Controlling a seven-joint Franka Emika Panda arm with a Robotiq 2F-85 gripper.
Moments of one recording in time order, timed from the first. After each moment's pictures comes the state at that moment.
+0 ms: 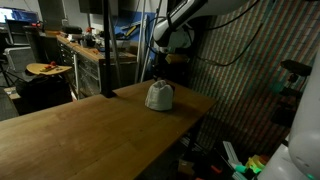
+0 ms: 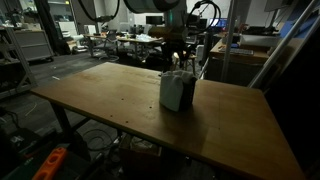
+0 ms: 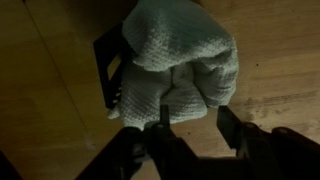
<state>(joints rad) -0.22 0.23 -0.09 -1.98 0.02 2.41 -0.20</state>
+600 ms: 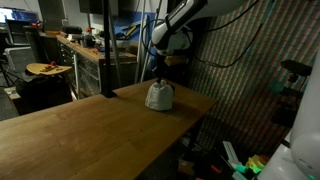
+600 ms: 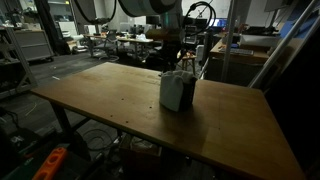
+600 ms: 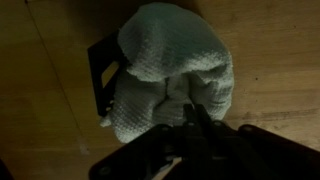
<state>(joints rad) -0.19 0.23 -0.10 -2.01 -0.03 2.41 -0.19</state>
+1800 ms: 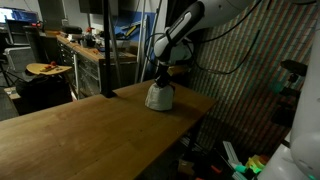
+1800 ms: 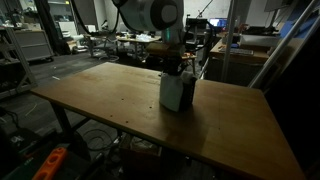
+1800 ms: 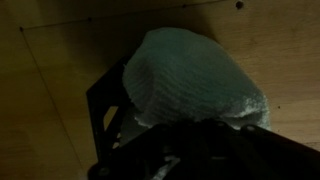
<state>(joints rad) -0.19 0.29 -0.12 -2.07 -0.04 2.47 -0.19</state>
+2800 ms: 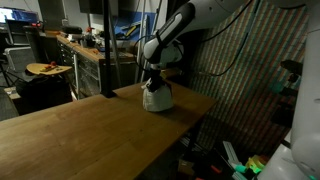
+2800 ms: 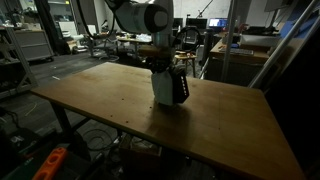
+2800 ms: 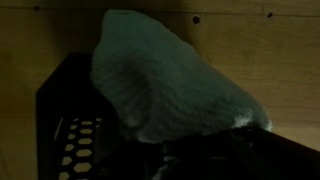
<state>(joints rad) -0.18 0.34 -0.04 -2.02 -0.02 2.37 -0.27</state>
